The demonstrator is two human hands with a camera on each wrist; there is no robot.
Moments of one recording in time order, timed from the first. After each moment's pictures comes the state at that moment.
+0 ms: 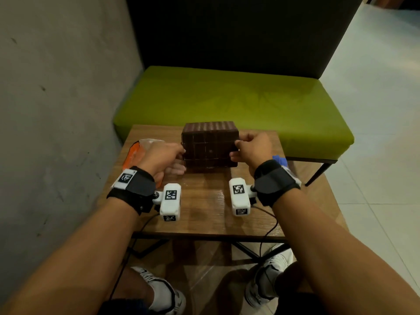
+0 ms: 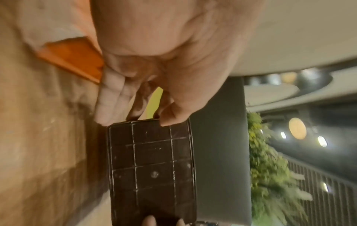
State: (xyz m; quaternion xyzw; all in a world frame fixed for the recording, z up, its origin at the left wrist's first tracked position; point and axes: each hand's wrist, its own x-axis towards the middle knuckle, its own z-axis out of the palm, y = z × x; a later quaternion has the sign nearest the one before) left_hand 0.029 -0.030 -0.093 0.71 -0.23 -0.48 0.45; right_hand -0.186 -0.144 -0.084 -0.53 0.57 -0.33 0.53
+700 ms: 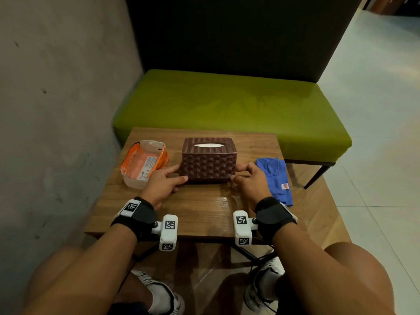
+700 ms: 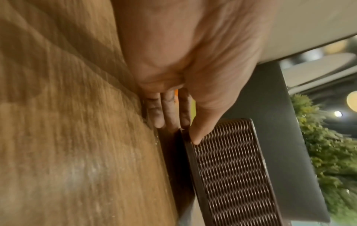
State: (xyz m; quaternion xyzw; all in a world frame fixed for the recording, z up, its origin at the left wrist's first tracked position) left_hand 0.018 0.014 -0.152 0.69 -0.31 -0.42 0.50; right_hand -0.224 -0.094 -0.152 -0.51 0.52 -0.32 0.61
